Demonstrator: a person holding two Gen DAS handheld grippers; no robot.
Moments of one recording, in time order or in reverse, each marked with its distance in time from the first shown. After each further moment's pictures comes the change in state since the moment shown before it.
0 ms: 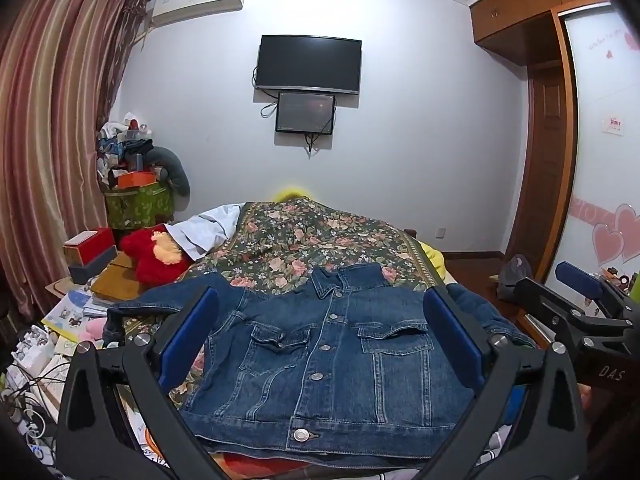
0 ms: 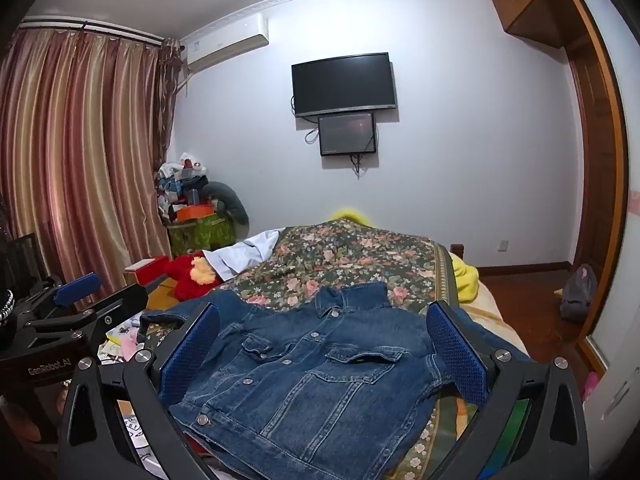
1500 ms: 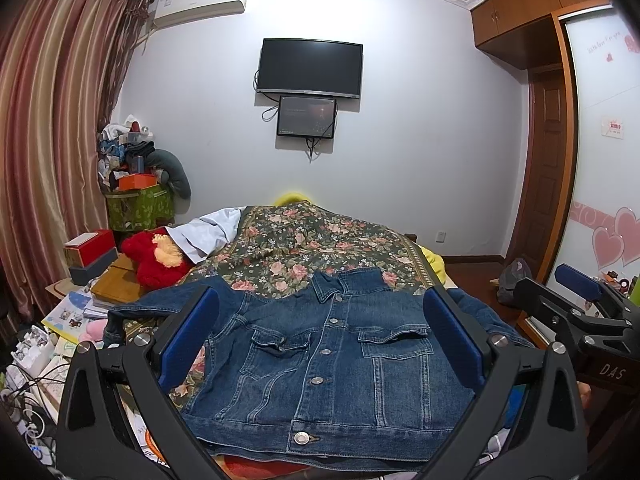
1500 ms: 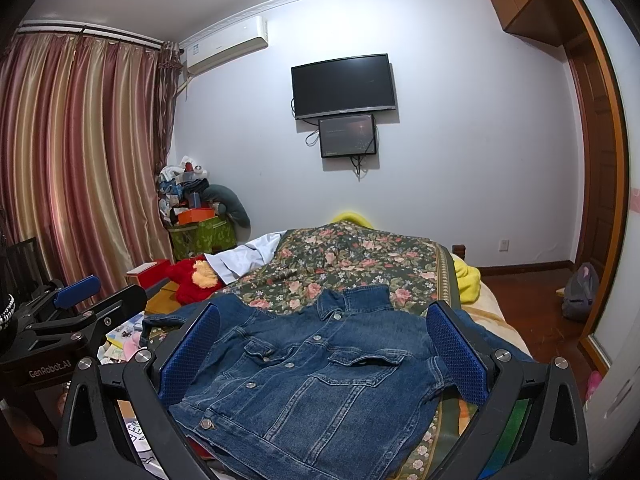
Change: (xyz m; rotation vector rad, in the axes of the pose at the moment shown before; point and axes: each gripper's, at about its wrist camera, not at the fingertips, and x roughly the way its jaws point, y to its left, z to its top) left arm 0.000 -0.005 -0.001 0.002 -0.016 0.002; right arm 0.001 -0.001 0.002 0.008 0.001 0.007
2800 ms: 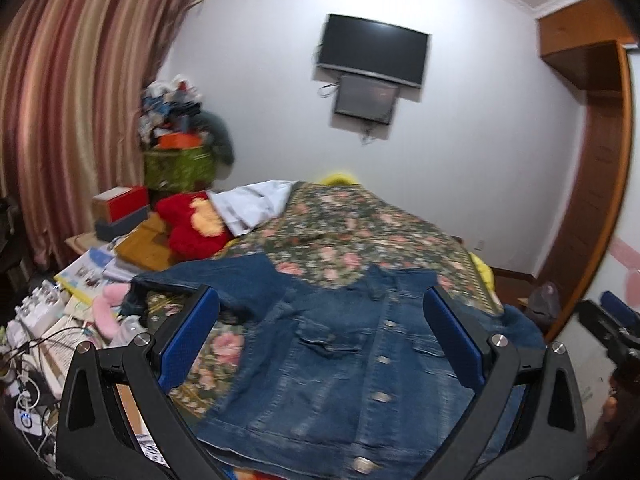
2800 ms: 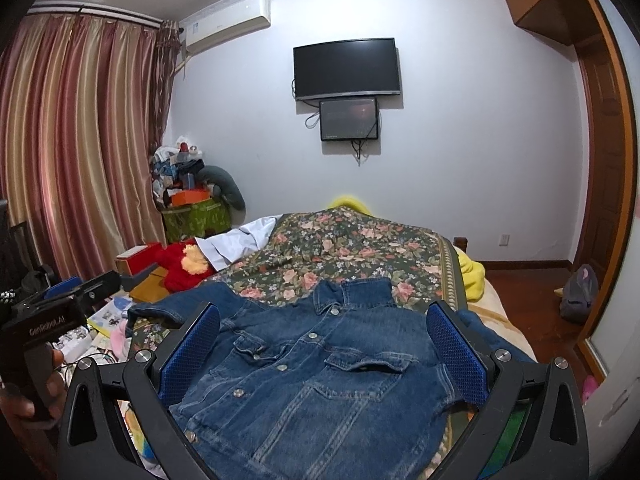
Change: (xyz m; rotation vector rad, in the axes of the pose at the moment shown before) left arm 0.060 0.091 0.001 -0.175 0.076 0.158; right arm 0.068 0.011 0.011 -0.030 0.068 -0.012
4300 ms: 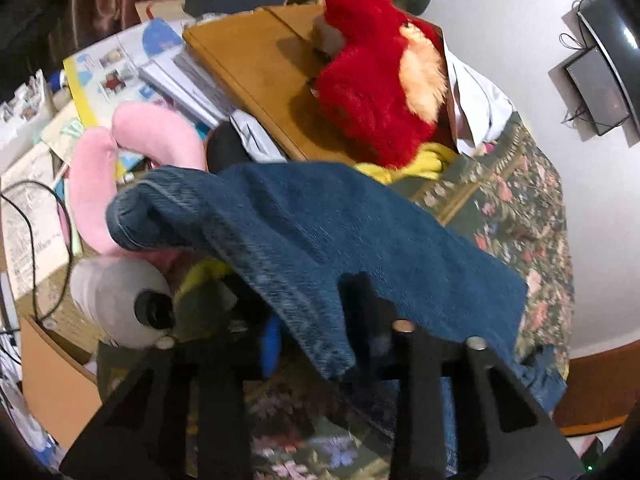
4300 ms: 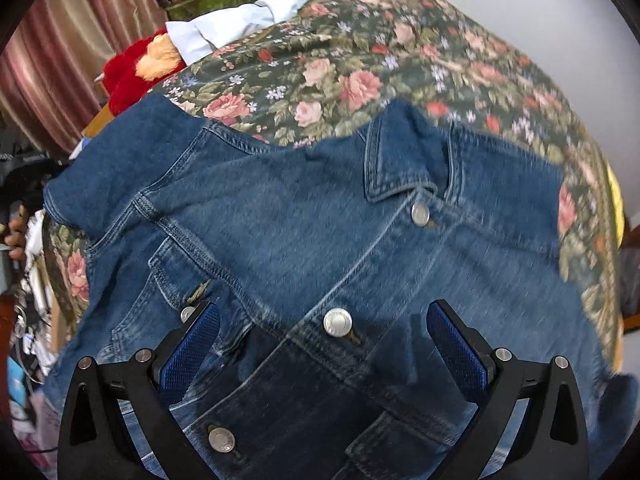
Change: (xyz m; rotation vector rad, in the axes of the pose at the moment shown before) left arm 0.333 0.295 -0.038 -0.630 0.555 0.275; right arm 0.384 0.019 -0.076 -0.128 0.836 0.159
